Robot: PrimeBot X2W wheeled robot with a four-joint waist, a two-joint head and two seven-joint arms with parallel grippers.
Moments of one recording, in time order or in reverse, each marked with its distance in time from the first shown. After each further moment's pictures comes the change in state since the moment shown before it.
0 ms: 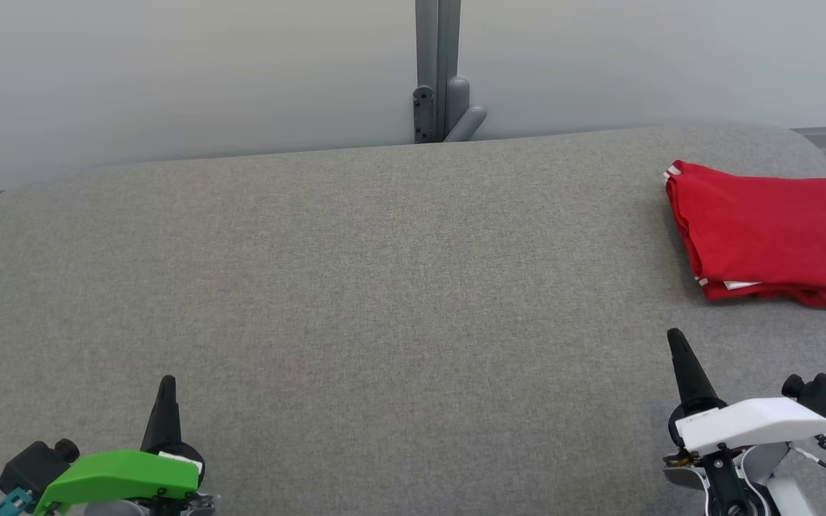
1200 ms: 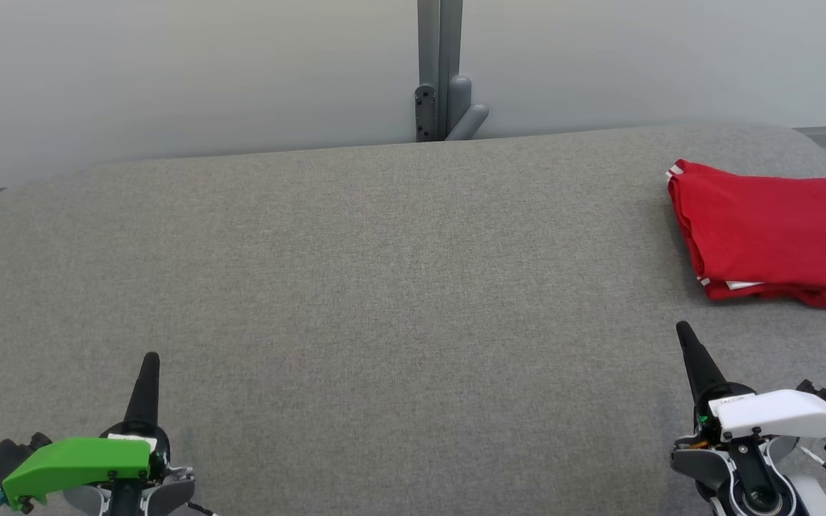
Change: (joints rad) left arm -0.046 0.000 0.070 0.000 -0.326 -0.043 0.100; right arm -0.022 -0.003 -0.037 0.007 0.340 -0.001 0.069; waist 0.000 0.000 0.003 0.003
